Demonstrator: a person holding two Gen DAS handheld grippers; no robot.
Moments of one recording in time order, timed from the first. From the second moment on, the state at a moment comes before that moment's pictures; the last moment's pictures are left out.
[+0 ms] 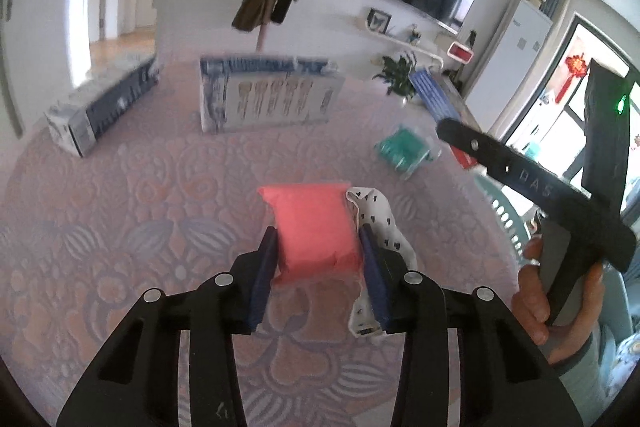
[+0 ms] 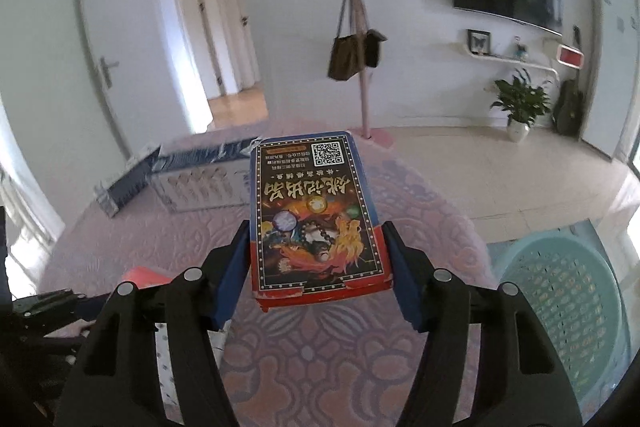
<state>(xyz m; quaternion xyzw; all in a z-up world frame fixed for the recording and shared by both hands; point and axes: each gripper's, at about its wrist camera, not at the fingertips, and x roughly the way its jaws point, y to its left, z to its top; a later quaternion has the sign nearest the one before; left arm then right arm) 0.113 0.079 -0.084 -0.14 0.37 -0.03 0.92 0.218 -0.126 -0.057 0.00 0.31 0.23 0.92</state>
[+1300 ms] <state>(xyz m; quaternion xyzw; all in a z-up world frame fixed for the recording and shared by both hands) 0.069 0.118 -0.107 -0.08 0.44 0.02 0.89 0.194 -0.215 -0.032 0.05 0.28 0.17 0.94</state>
